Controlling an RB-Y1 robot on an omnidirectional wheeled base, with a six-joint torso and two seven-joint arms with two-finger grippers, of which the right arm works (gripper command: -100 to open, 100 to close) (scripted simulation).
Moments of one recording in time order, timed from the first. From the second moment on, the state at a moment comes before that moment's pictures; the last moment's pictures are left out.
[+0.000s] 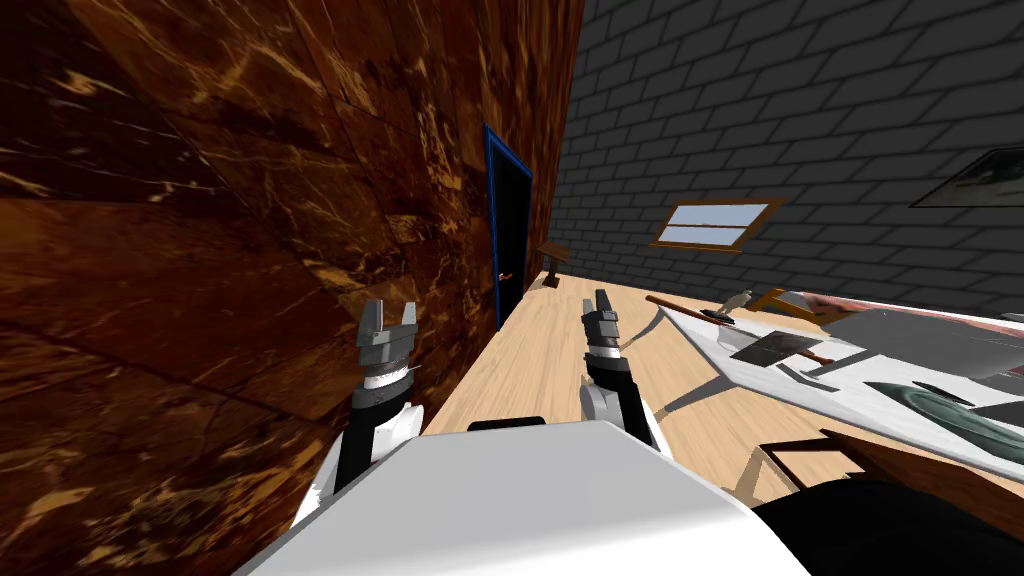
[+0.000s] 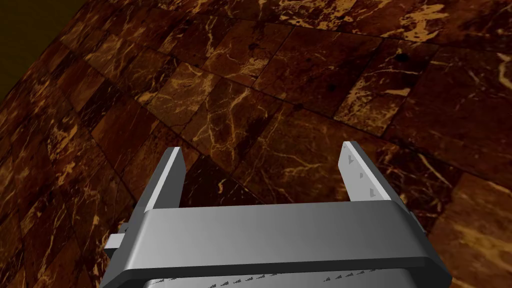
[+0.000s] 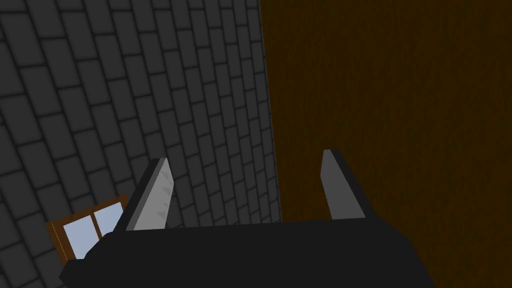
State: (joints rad) arm 0.47 0.03 0.02 -2.32 0.03 -0.36 0.13
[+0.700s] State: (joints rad) arm 0.45 -0.04 0.02 -2.17 0.01 -0.42 0.09
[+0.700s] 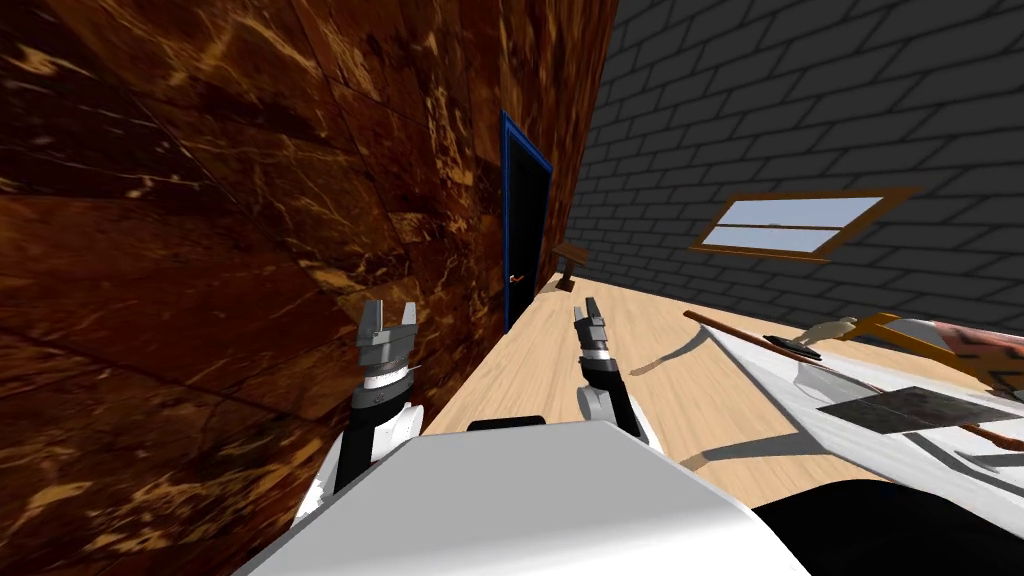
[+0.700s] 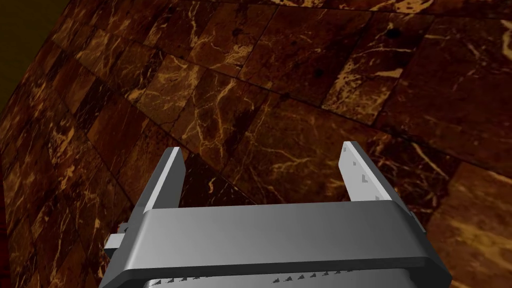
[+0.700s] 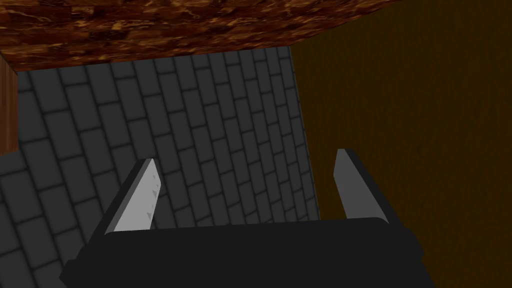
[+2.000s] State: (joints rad) arm 0.40 -0.12 0.03 -1.90 -0.03 -0.53 0.01
